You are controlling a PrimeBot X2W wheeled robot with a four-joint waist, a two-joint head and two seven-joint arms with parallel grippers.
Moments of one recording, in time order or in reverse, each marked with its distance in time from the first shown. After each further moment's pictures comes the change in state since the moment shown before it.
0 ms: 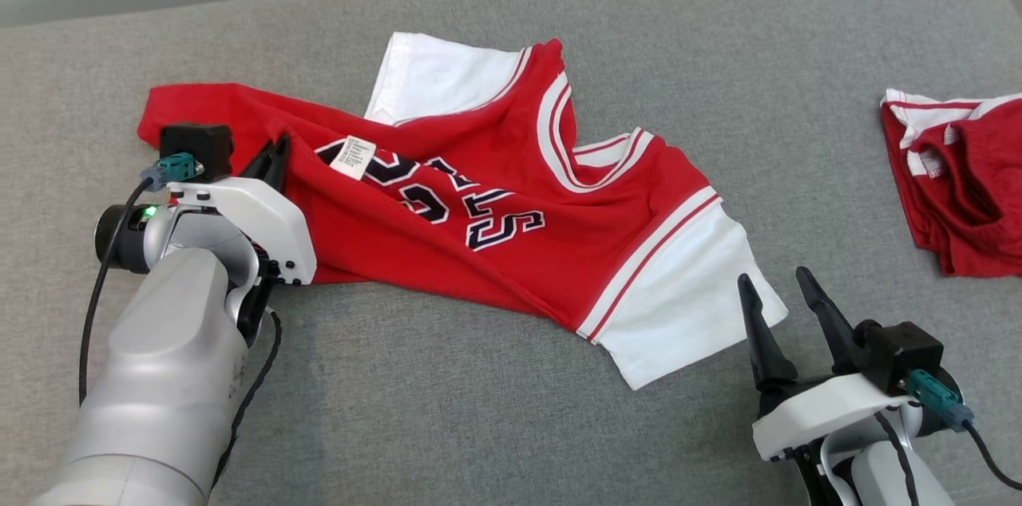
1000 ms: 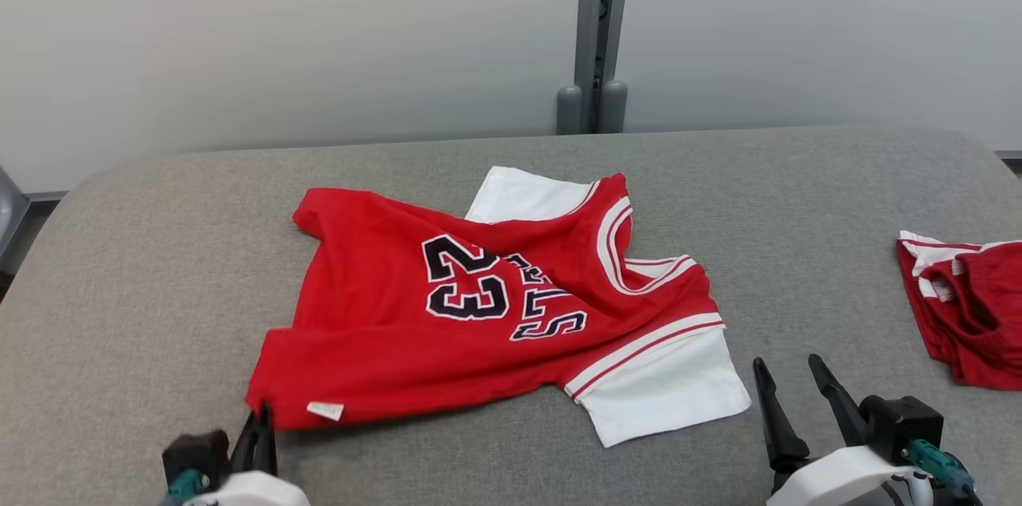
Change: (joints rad) left arm 0.697 -0.019 0.158 -0.448 -0.009 0.188 -0.095; right arm 0.120 0.000 -0.028 0.063 0.008 0.000 0.000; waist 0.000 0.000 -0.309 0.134
